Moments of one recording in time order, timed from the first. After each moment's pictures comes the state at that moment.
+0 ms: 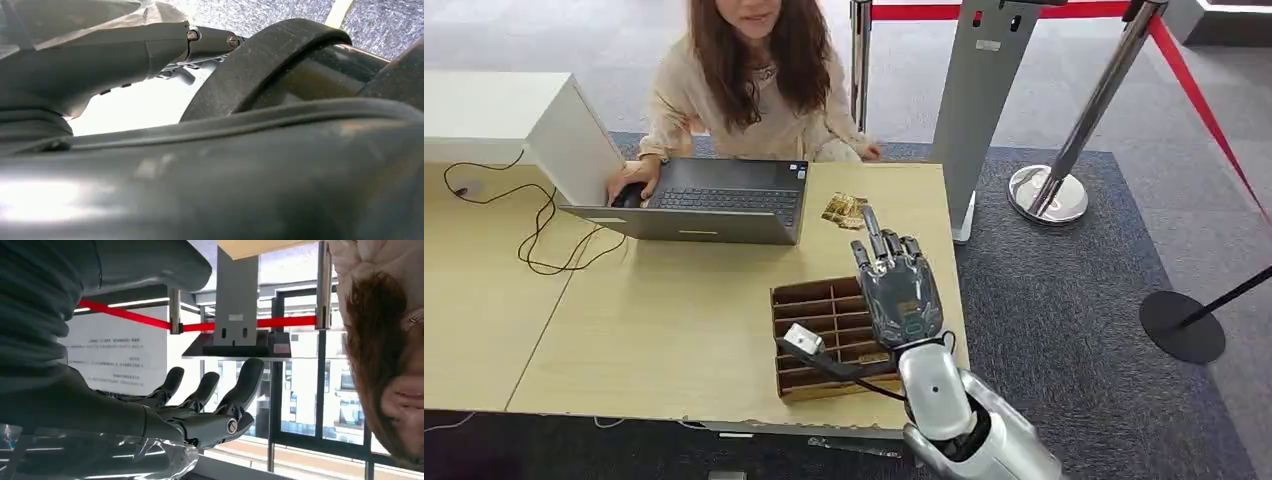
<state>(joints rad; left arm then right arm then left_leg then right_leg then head) -0.11 -0.02 -1.00 -0.18 0.04 -0.01 0.39 -0.42 -0.06 0.88 -1.59 1.46 -0.10 0.57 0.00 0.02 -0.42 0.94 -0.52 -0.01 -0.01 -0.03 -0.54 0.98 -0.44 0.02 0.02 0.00</state>
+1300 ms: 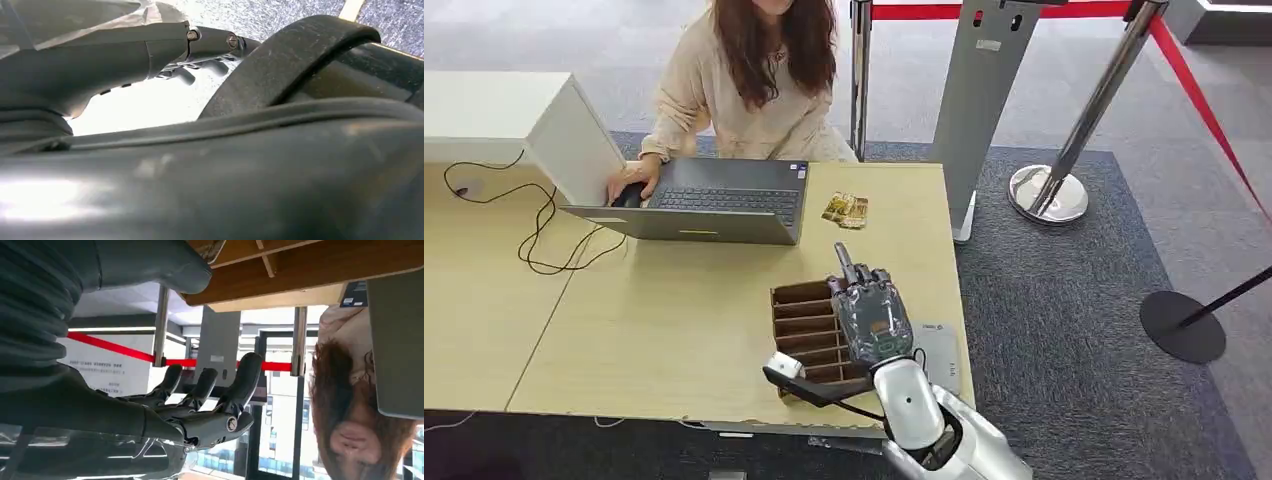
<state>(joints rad) -0.11 -0.01 -1.00 -0.18 0.04 -0.02 0.42 -0.40 0.00 0.93 -1.43 1.37 -0.14 0.54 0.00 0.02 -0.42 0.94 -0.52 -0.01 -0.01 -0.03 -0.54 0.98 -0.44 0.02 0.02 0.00</state>
